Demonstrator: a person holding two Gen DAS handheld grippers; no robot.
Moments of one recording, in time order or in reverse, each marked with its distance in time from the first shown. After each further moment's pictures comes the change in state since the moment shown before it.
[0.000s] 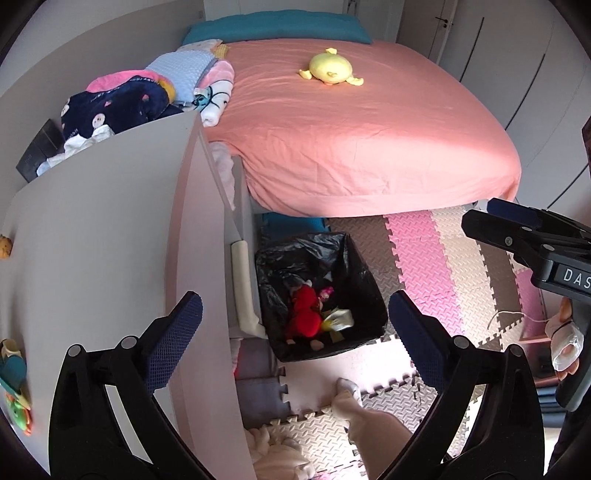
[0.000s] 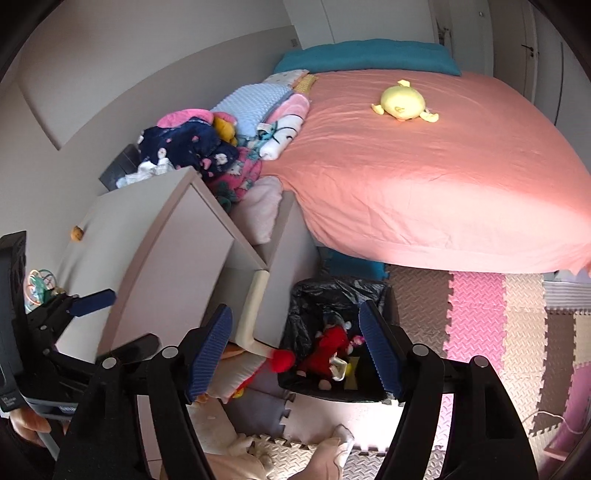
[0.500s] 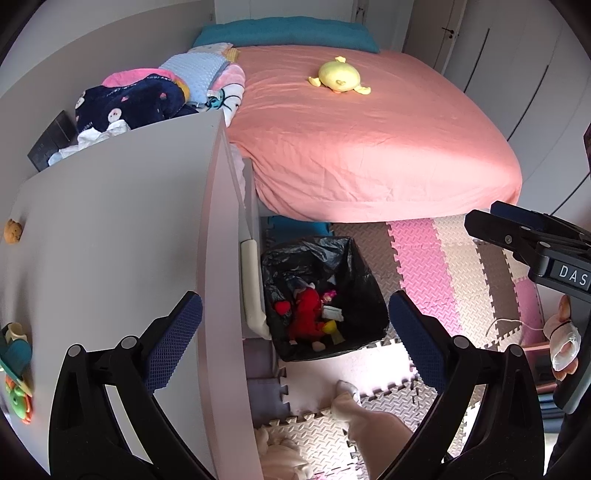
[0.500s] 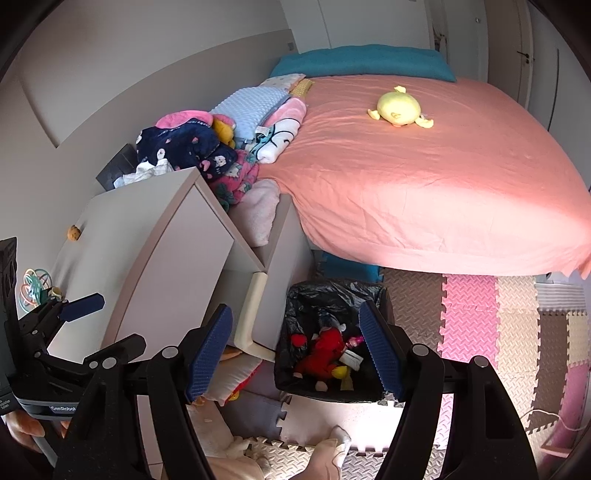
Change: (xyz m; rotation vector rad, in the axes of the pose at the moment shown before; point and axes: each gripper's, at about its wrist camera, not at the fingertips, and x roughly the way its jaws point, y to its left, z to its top) left arm -0.020 0.014 -0.011 -0.035 -0.031 0.004; right arm -0.013 0.020 -0.003 -0.018 -0.027 -0.017
